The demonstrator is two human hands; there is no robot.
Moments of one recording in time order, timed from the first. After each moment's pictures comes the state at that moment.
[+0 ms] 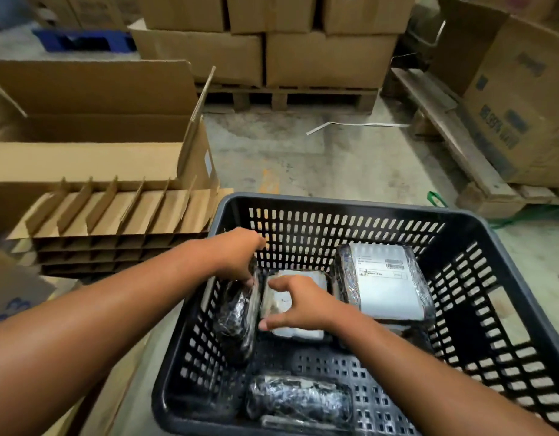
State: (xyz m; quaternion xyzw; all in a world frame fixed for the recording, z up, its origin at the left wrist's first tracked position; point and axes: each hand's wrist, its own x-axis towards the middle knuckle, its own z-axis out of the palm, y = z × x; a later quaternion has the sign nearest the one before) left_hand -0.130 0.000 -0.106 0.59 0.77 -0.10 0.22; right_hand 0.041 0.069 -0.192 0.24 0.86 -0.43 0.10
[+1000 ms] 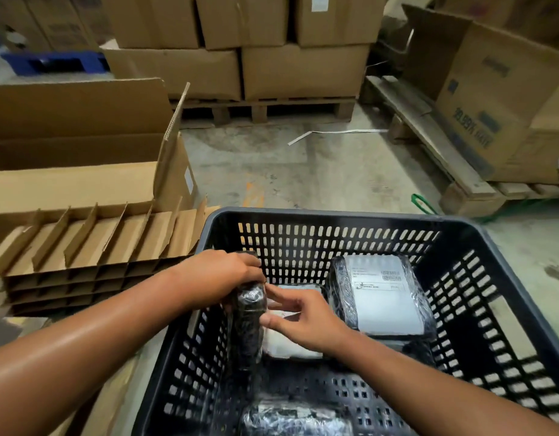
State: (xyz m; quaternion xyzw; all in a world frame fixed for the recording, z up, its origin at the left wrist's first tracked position) left_hand -0.138 -0.002 -0.105 0.76 0.63 -0.16 0.08; right_hand 0.059 0.077 -0.224 0.25 0.75 -0.61 -0.11
